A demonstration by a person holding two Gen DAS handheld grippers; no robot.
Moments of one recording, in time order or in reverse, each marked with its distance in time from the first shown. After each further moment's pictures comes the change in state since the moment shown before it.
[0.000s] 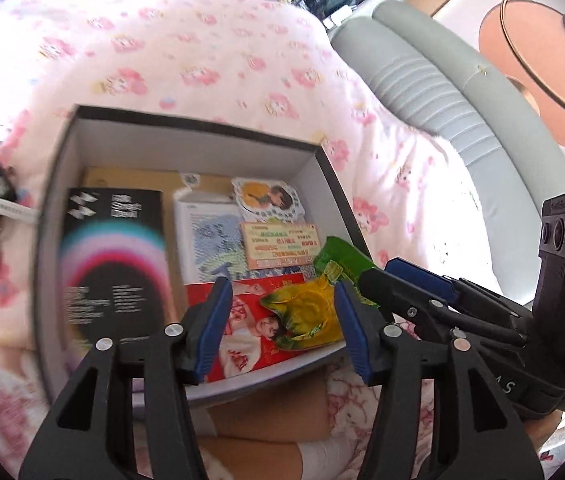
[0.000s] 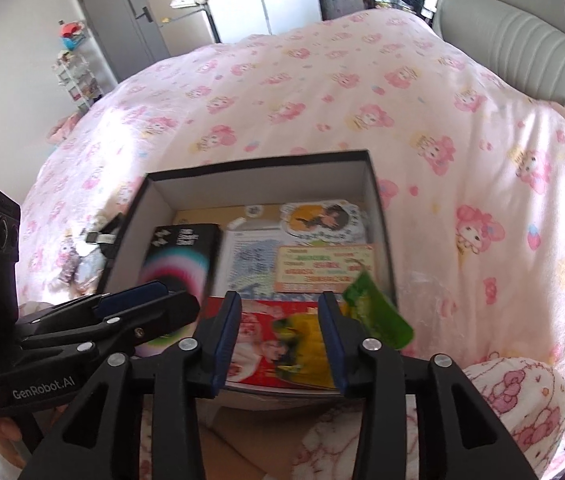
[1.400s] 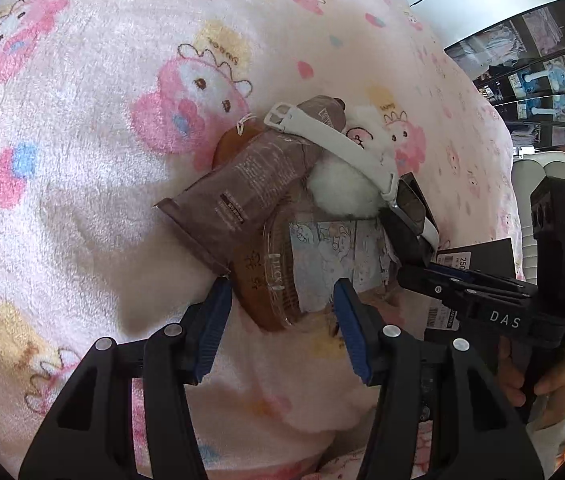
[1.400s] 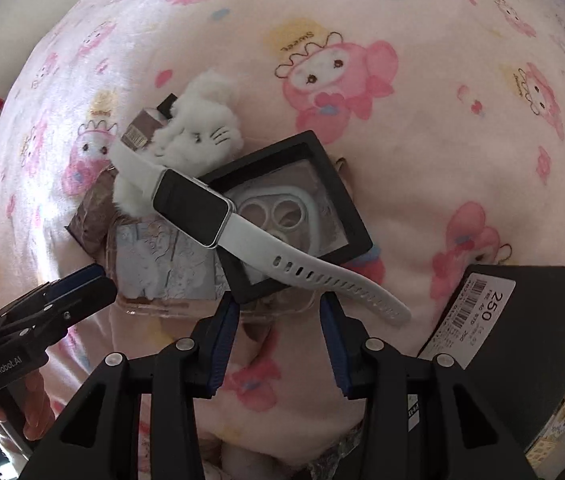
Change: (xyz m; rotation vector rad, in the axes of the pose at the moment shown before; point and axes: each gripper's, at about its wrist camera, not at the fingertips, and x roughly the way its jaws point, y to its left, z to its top) left arm -0.072 0.362 -0.026 -0.608 -0.039 0.227; right arm 0.282 0.285 0.061 -0.428 0.570 0.123
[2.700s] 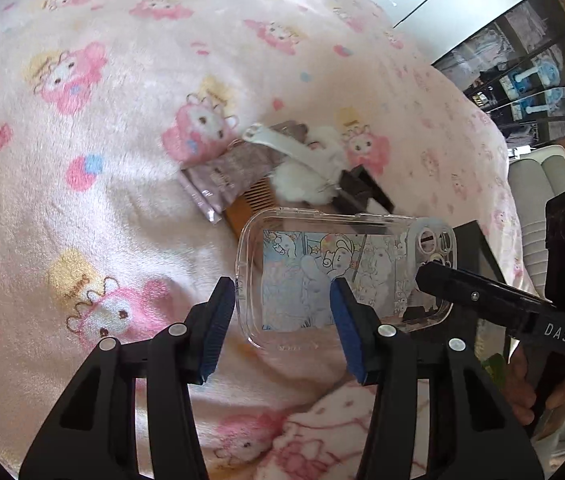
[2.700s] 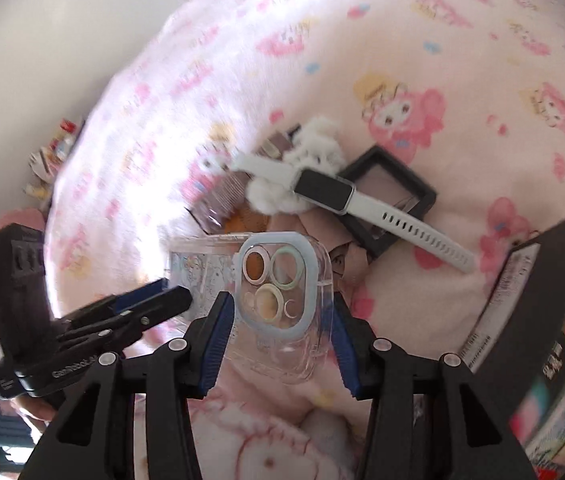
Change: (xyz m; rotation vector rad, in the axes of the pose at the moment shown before) left arm -0.096 -0.020 -0.062 0.067 -0.119 0.041; right arm -0.084 -0.003 -0.061 -0.017 -0.207 0.289
